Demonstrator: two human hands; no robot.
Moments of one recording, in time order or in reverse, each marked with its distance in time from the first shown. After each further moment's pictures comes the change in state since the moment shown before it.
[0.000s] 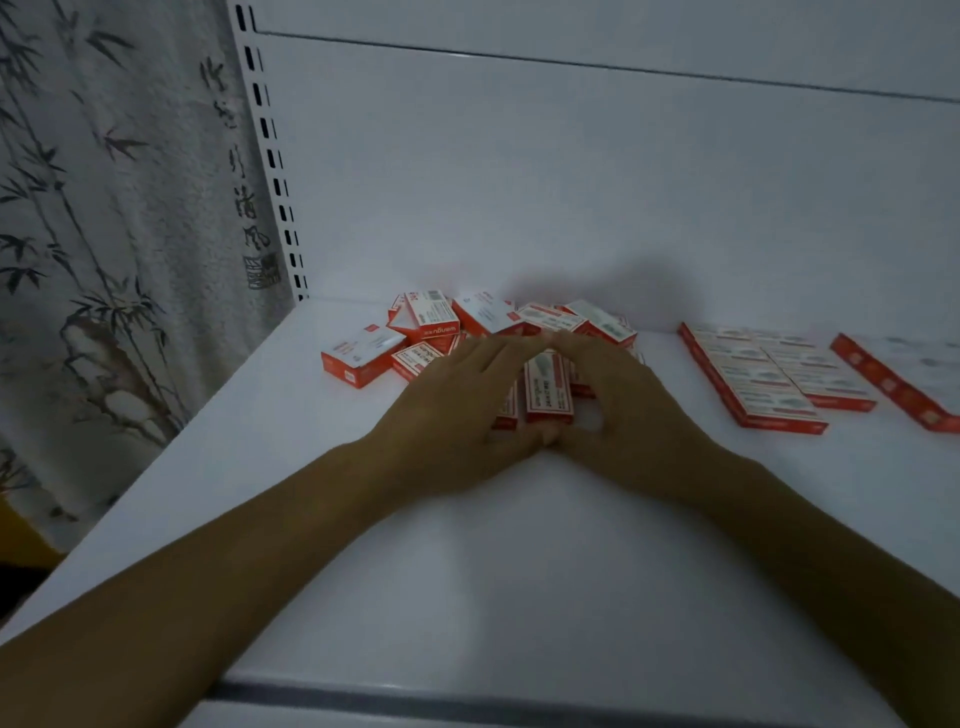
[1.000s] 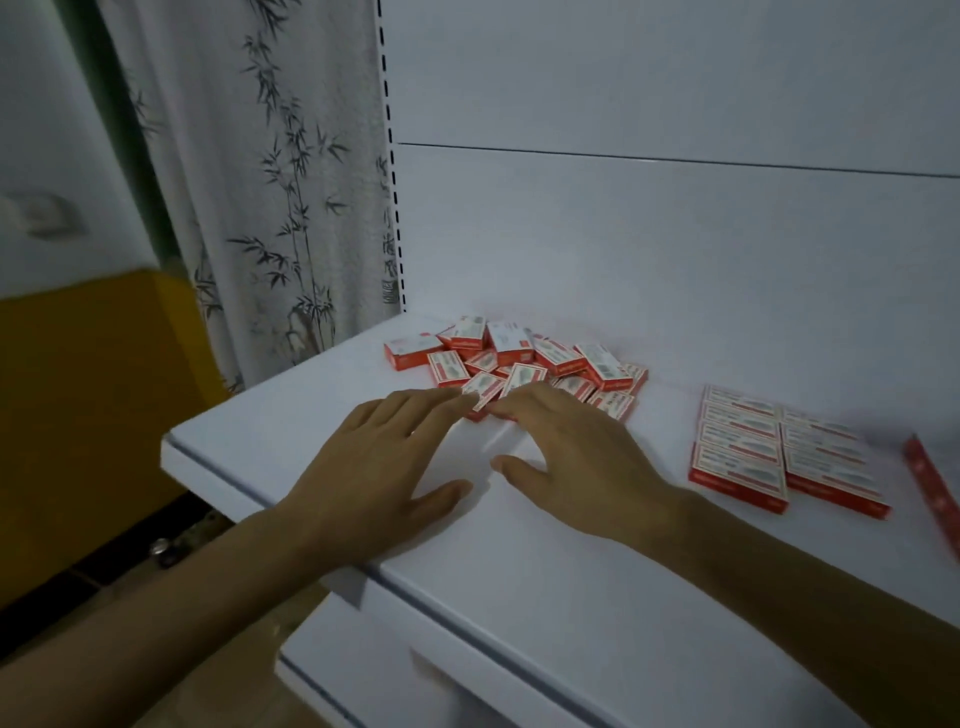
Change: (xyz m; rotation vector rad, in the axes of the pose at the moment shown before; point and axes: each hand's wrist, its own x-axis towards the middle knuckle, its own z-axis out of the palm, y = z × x) left_hand -0.061 0.128 -0.001 0.568 0.014 -0.460; right_hand -0.038 0.000 -0.054 -0.010 -0.194 -0.337
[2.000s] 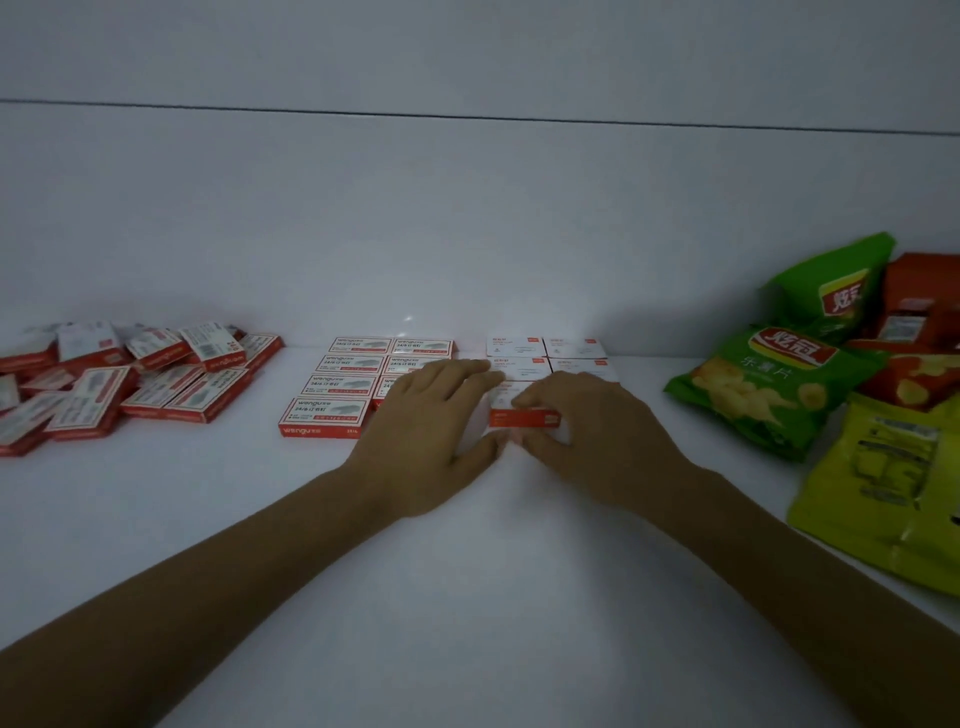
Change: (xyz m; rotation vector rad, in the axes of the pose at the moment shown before) left_hand 0.131 0.291 0.068 -0.367 0.060 0.495; right_hand -0.236 0.160 -0.123 -0.186 0.111 0.551
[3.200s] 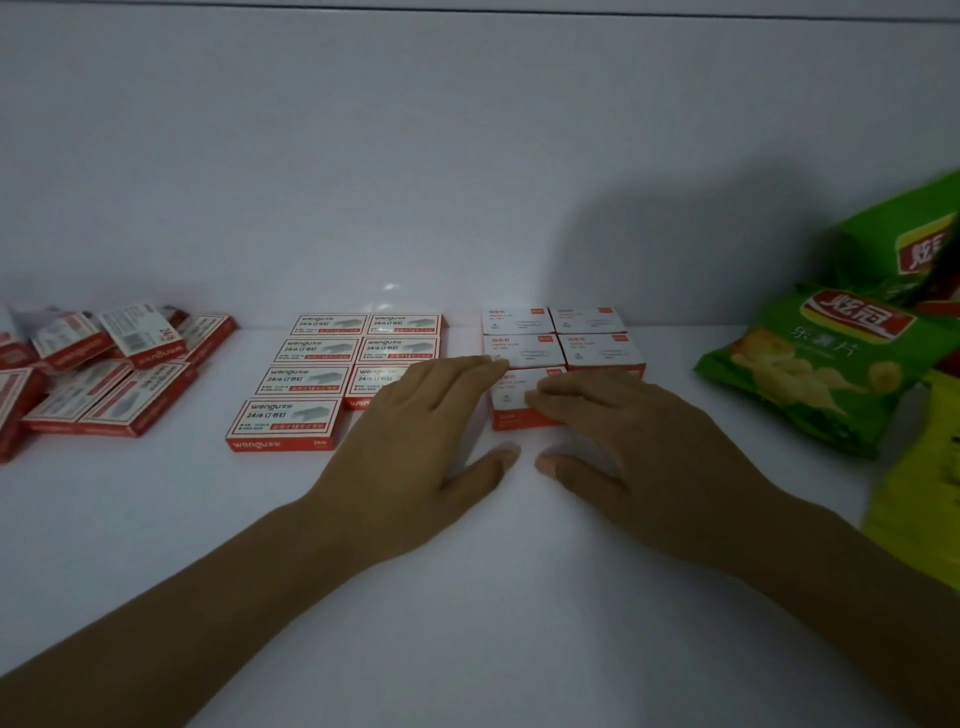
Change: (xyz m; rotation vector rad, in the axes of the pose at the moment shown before) left_hand 0.000 -0.007 0.007 -0.128 -0.036 -0.011; right_hand -0.006 0.016 0.003 -0.097 -0.137 -0.036
